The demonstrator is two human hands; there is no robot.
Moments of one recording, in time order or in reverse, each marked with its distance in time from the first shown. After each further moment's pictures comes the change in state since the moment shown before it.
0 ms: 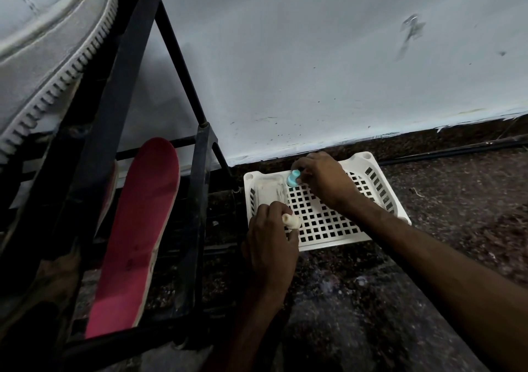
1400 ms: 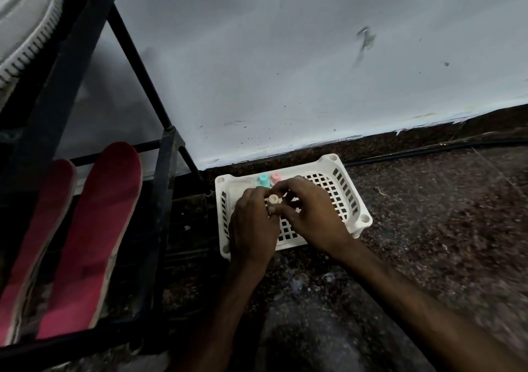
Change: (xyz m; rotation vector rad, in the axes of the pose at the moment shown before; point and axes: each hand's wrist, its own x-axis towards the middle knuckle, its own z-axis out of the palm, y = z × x) left_hand 0.028 0.019 0.016 -0.089 -0.044 0.058; right_hand -0.076 -0.030 -0.020 0.386 0.197 -0.030
